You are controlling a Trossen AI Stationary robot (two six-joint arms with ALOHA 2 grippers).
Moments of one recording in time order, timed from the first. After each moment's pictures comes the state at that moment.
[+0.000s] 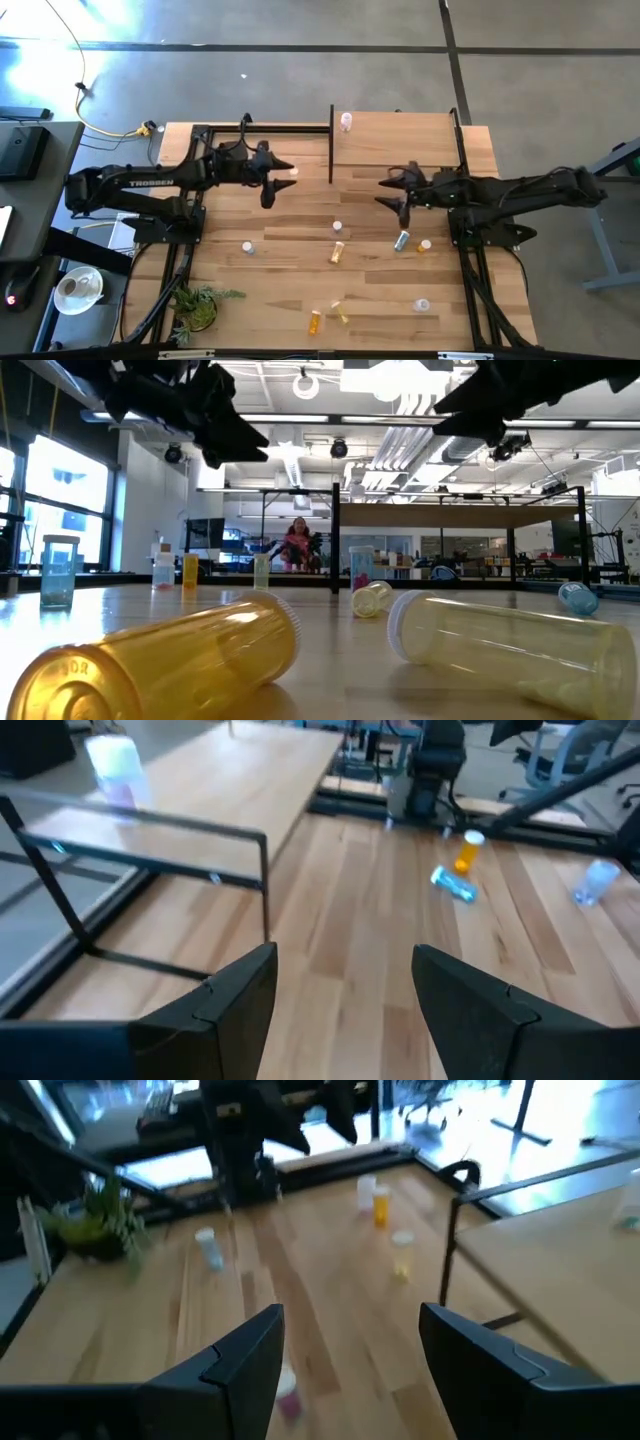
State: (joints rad) left arm 0.44 1.09 0.59 0.15 0.15 -0.02; right arm 0.03 0.84 0.55 -0.02 0.23 0.20
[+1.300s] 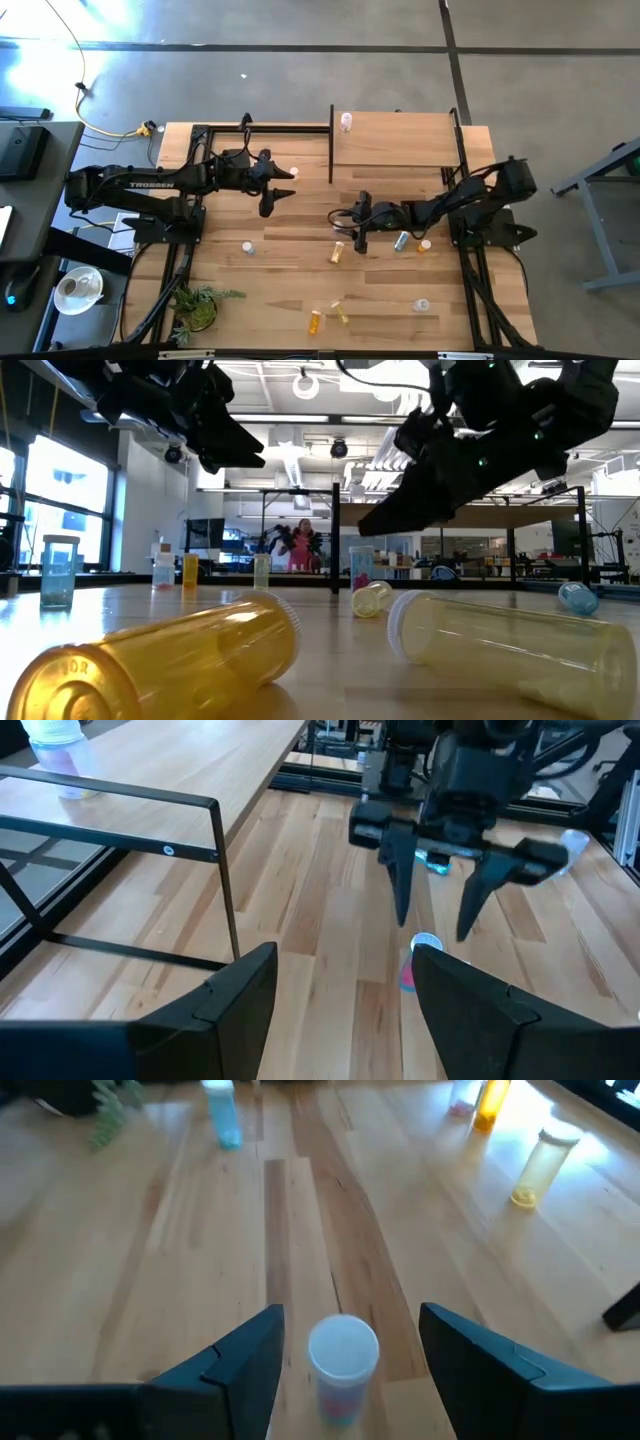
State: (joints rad) left arm 0.38 1.09 0.57 0.13 0.14 -0.02; right arm 0.11 1.65 0.57 0.62 0.19 0.10
